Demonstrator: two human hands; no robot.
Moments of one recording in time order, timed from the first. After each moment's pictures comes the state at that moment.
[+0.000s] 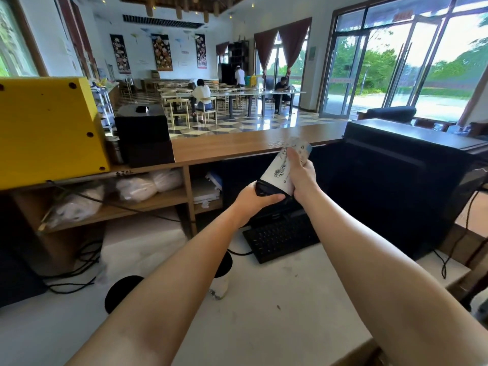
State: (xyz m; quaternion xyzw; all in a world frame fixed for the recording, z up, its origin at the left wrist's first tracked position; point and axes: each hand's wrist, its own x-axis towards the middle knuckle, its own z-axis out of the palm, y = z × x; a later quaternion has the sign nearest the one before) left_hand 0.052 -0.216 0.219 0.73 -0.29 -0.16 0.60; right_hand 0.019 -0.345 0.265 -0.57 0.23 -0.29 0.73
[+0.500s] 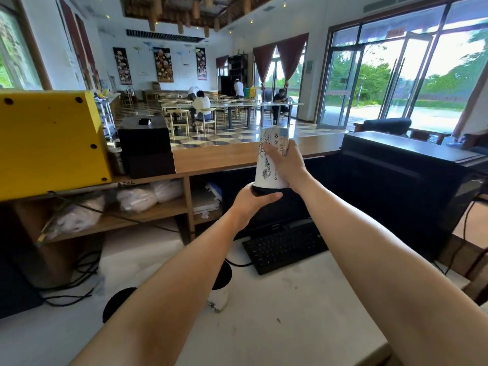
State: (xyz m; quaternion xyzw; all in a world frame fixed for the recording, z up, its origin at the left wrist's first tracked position) left_hand 0.060 -0.217 0.233 0.66 -0.30 -0.15 0.68; right_hand 0.036 -0.335 0.309 -0.75 0.09 -0.32 0.57
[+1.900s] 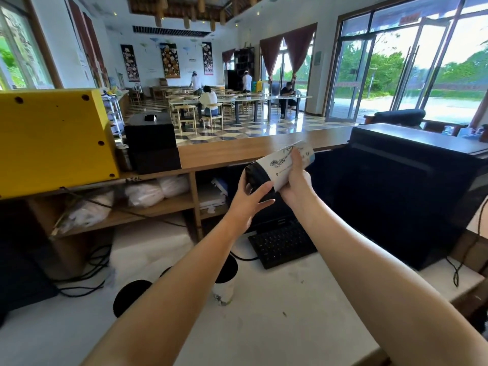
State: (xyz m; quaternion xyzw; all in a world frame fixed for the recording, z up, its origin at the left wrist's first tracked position) left_hand 0.046 -0.199 0.225 0.53 -0.27 -0.17 0.79; right_hand 0.020 -0.311 0.277 -0.39 0.15 -0.28 0.86
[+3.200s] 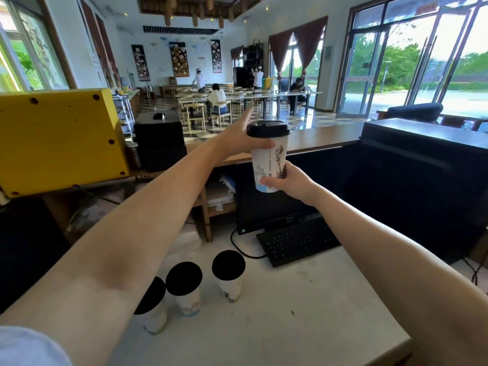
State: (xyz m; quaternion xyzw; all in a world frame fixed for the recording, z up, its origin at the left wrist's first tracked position) left_hand 0.094 -0.174 0.360 0.81 -0.38 -0.06 0.44; right_hand 0.016 -0.328 0.270 -0.85 -0.02 -0.14 0.52
